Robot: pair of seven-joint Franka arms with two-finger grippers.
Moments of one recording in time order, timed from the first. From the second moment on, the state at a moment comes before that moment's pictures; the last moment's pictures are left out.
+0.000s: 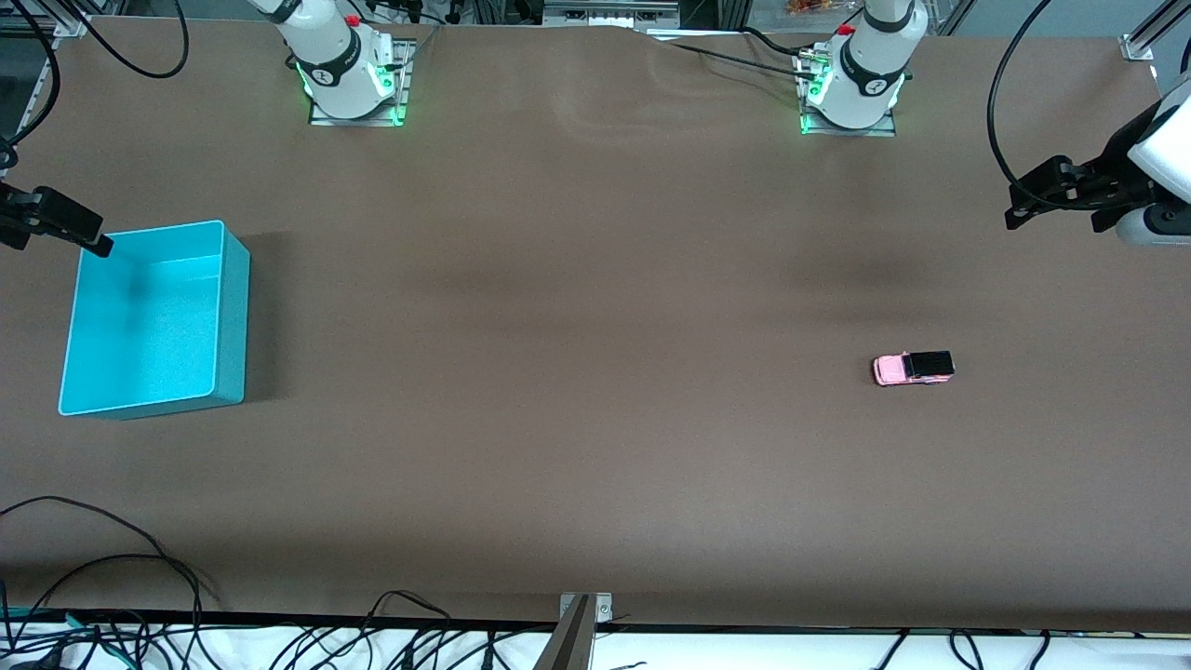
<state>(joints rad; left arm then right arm) 0.00 0.05 -0.04 -1.46 -0.01 1.46 -0.03 0.06 0.07 -0.14 -1.50 0.00 1.61 0.01</state>
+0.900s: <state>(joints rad) 0.01 0.05 -0.04 -1.46 -0.01 1.46 -0.03 0.06 0.07 -0.14 -1.50 0.00 1.61 0.01</state>
